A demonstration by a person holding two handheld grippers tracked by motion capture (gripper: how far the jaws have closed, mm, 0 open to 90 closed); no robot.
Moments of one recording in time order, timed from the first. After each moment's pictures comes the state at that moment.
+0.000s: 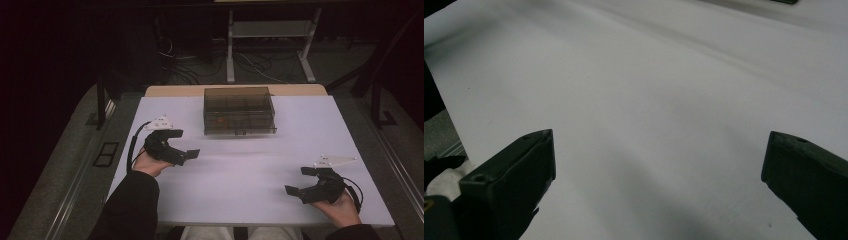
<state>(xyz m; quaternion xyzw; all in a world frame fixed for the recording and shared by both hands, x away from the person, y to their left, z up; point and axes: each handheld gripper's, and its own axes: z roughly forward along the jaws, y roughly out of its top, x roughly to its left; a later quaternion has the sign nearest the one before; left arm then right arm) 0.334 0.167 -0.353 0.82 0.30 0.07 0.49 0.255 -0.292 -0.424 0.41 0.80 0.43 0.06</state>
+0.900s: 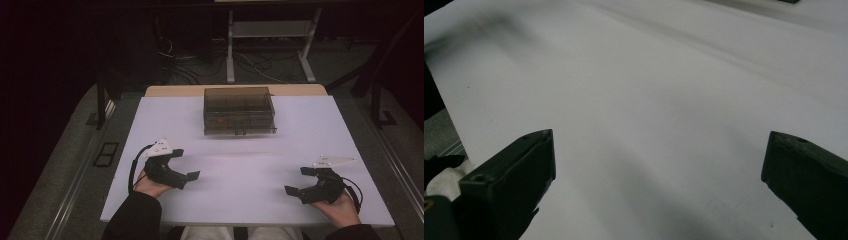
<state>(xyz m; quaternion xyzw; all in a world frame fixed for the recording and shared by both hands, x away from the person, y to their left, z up) 0.291 0.168 -0.393 0.81 0.30 0.07 0.50 0.255 -0.291 -0.424 0.41 0.80 0.43 0.06</state>
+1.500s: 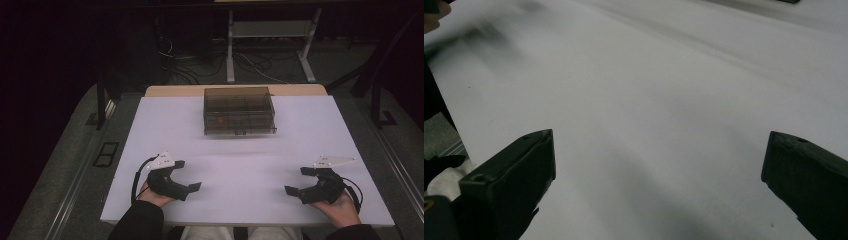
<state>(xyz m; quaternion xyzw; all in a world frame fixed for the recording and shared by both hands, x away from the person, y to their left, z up) 0.275 0.168 -0.423 0.81 0.31 0.06 0.49 0.255 -0.291 -0.424 0.41 0.80 0.43 0.06</state>
